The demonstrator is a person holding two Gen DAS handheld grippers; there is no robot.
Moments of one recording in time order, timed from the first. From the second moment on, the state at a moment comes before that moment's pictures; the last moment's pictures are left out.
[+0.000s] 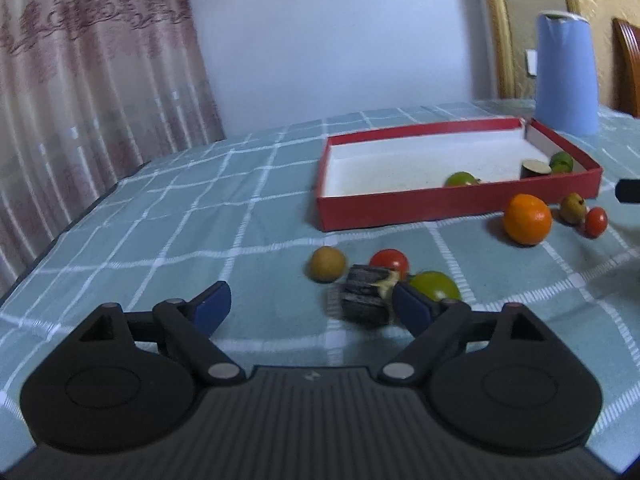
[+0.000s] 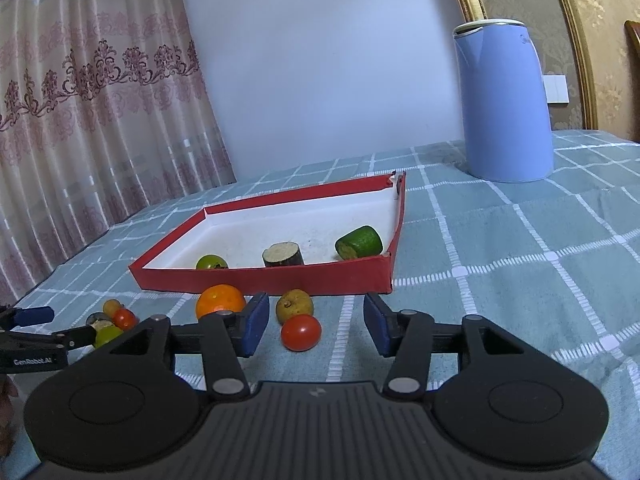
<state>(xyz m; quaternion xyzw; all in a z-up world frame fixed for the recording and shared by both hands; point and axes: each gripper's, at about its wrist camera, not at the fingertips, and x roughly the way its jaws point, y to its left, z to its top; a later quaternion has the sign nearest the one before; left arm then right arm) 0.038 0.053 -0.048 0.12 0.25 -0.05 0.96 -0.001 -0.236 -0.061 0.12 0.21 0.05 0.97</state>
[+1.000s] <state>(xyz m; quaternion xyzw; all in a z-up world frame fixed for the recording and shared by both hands) 0.055 0.049 -0.054 0.08 0.28 -0.10 0.95 -0.002 -0.224 -0.063 0.10 0.24 0.04 0.97</state>
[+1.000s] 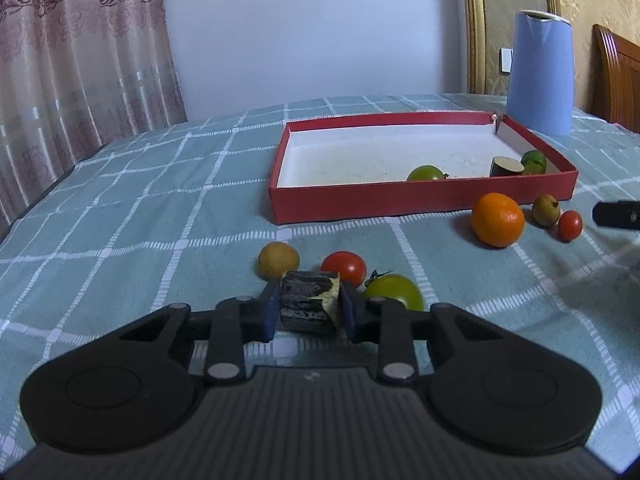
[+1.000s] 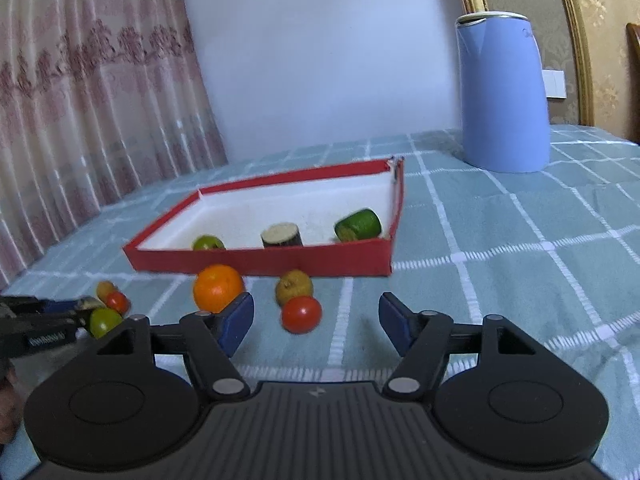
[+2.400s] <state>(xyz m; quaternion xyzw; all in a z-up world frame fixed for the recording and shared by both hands) 0.094 0.022 0.015 0.08 0.20 -0.07 0.97 0.005 -0.219 -0.070 0.09 0.27 0.03 0.96</state>
